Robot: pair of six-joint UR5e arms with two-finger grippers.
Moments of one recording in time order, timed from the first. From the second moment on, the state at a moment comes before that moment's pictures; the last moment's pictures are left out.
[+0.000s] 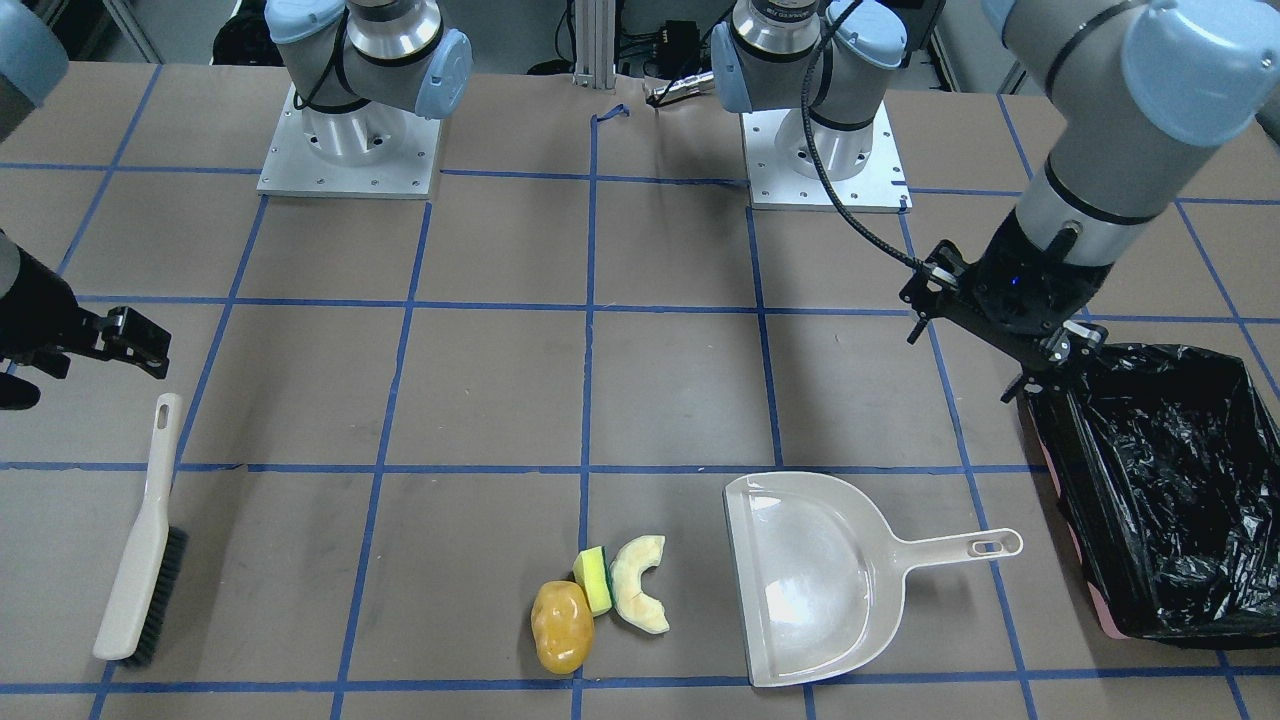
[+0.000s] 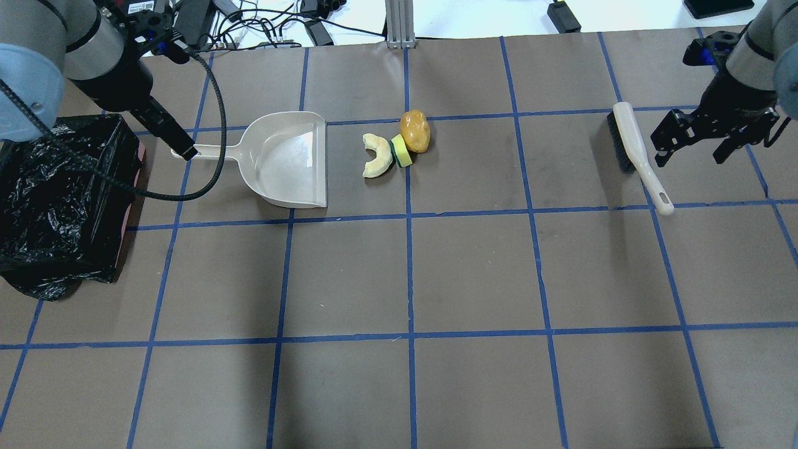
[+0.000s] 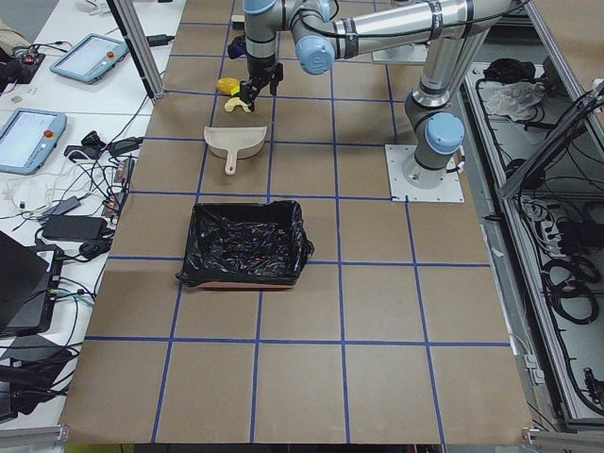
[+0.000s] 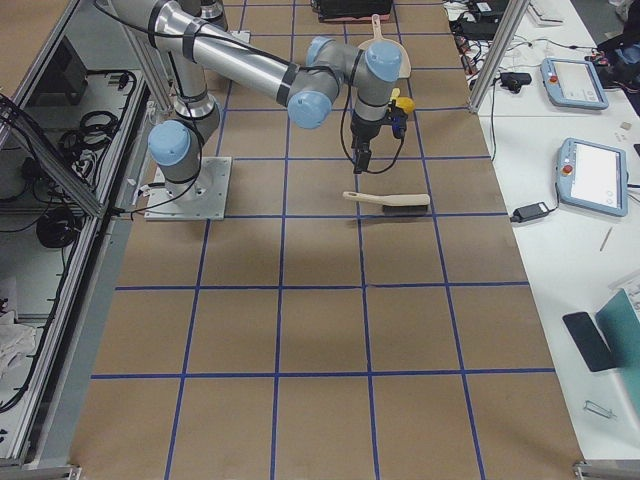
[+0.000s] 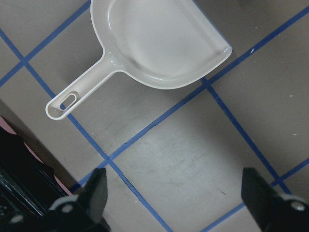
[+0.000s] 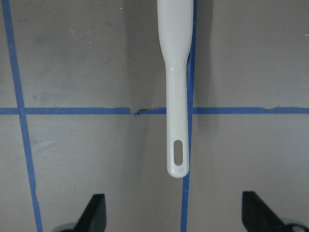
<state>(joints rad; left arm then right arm) -1.37 -1.70 -1.62 -1.34 1.56 1.05 1.21 -1.36 1.68 -1.79 -1.62 -0.37</state>
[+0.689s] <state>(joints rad) -1.31 -1.93 -1.60 -1.16 1.50 1.61 1.19 -1.23 1.78 -2.00 -1.62 -0.40</state>
